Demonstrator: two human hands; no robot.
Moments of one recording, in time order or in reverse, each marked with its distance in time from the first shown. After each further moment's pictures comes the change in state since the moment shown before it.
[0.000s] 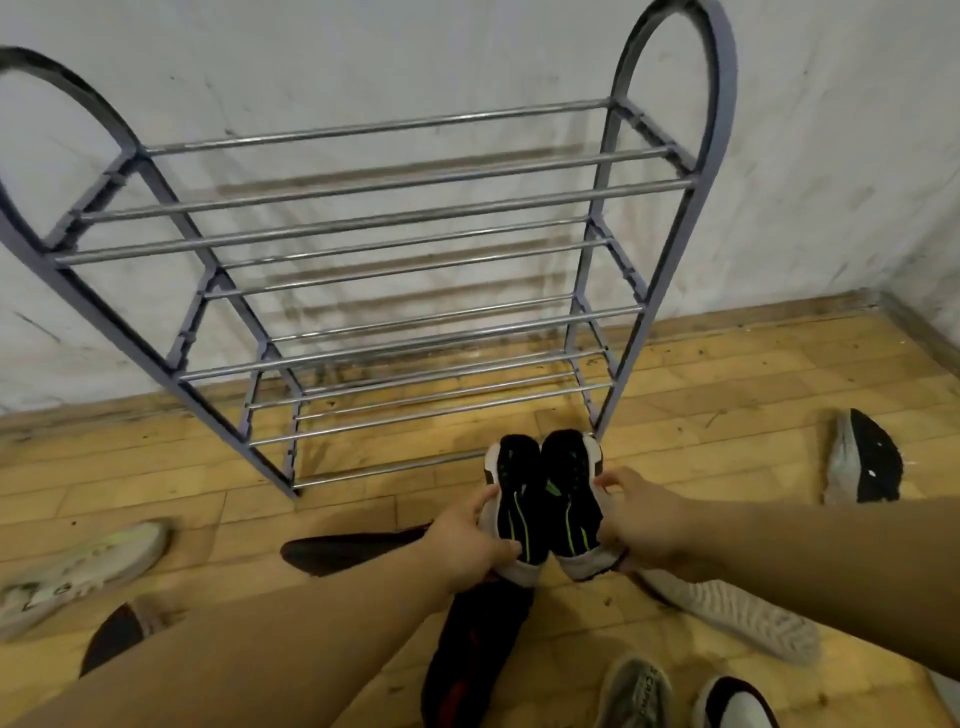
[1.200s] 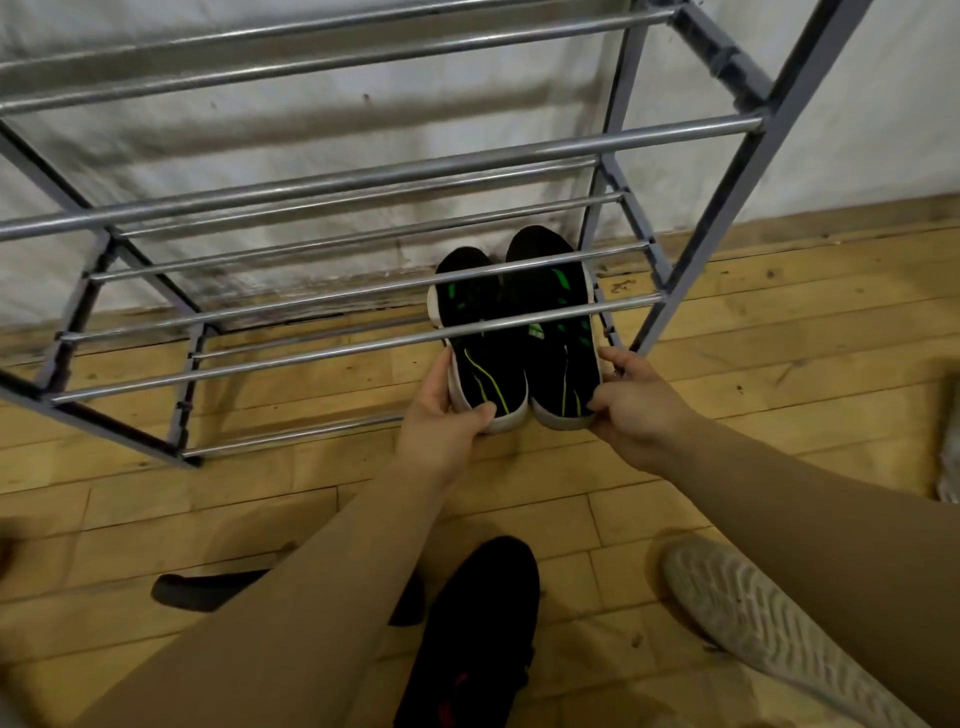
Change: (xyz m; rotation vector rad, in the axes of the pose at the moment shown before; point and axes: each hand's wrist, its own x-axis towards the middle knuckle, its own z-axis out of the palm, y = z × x) left_hand 0.224 0.000 -0.031 -0.433 0.219 0.306; right_hand 0.246 -0.017 -0.024 0.718 0.150 -0.165
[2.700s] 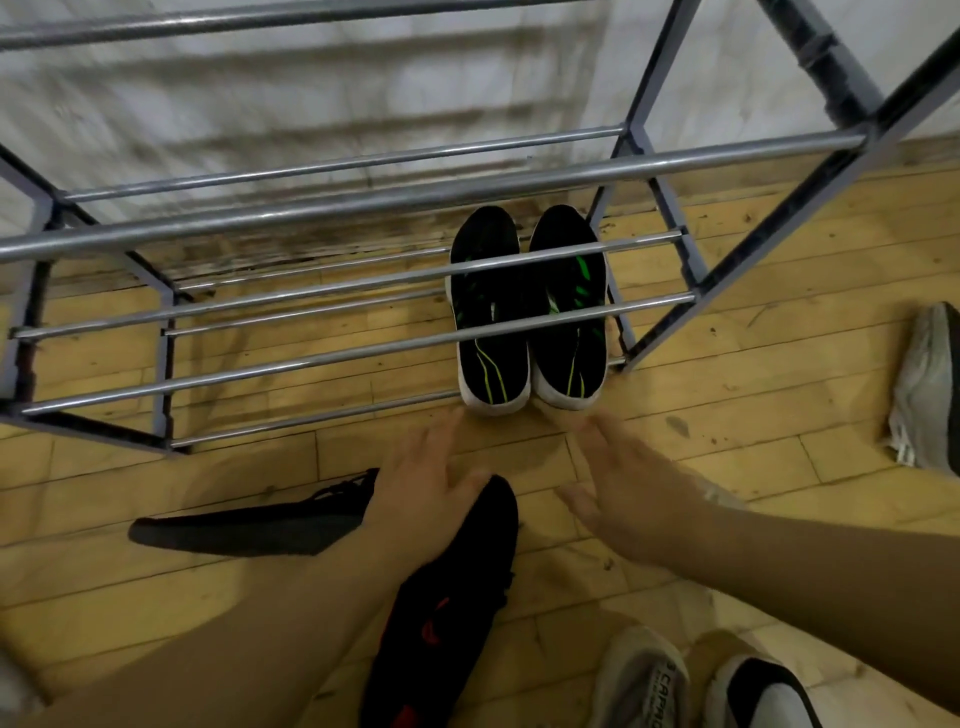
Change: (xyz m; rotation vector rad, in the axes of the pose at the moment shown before) left_hand -0.085 -0.055 -0.030 1.104 -0.193 0.060; right_hand -0.104 0.086 -0.044 -1.499 -0.198 -0.400
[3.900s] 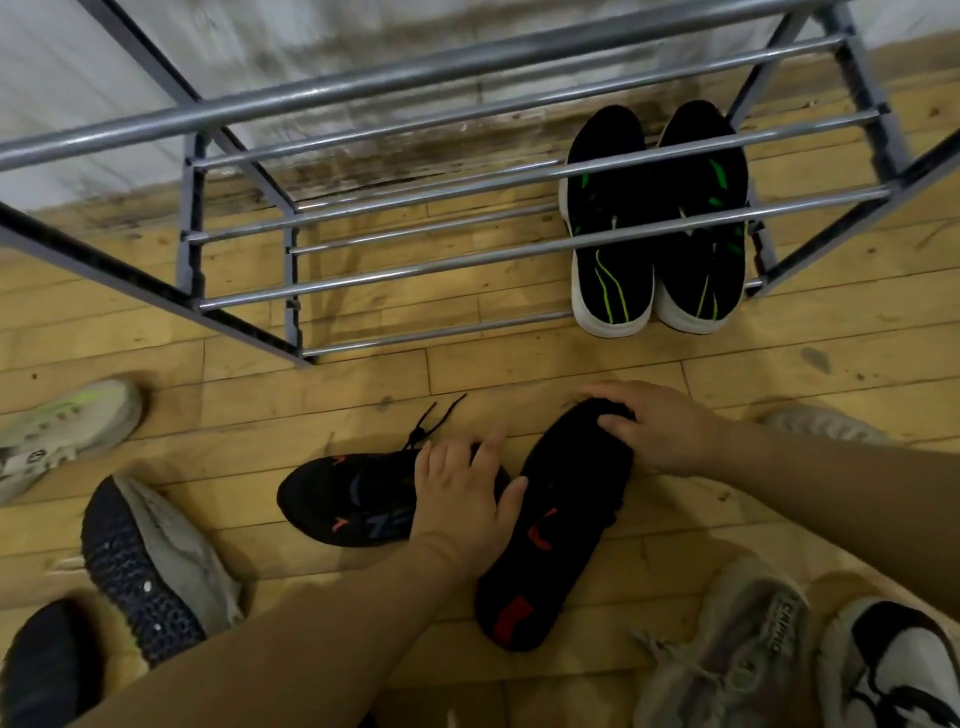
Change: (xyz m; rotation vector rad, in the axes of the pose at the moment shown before) left_hand -0.083 -0.096 0.028 0.436 0.085 -0.063; right_hand 0.054 -0.043 0.055 0.289 -0.261 -0.062
